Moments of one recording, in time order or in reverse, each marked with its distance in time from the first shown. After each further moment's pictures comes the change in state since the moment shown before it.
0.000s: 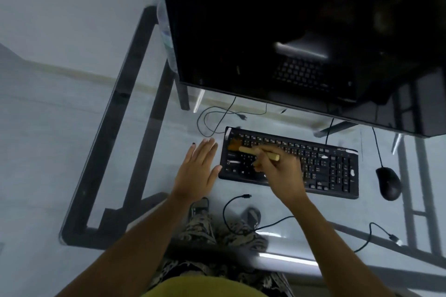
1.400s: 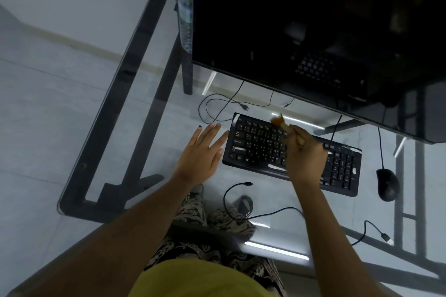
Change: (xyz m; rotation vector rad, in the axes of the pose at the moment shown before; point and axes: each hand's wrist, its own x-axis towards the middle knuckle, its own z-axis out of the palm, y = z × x) left_hand -0.002 -0.004 0.006 -0.037 0.072 0.039; right_hand 0.017 0.009 -0.013 -0.426 0.347 -0.042
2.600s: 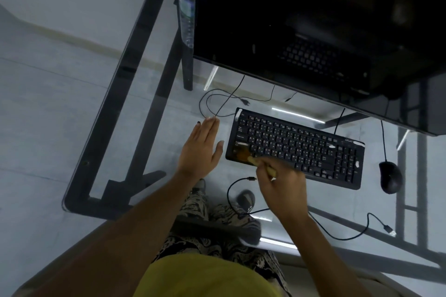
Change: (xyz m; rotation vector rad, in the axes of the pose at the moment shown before) left_hand -0.002 0.003 -0.007 -0.082 0.051 -0.145; right_hand -0.073 -0.029 -0.007 0.030 -0.233 -0.256
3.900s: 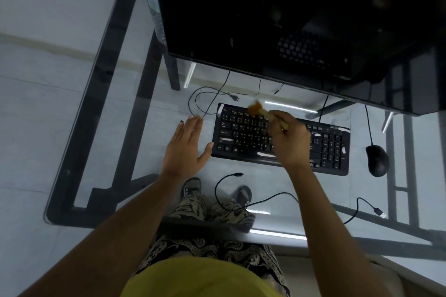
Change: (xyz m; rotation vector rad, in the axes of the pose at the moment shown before) left_hand 0.000 0.002 0.003 0.079 0.023 0.031; right_hand 0.063 0.046 -0.017 0.174 0.097 0.279
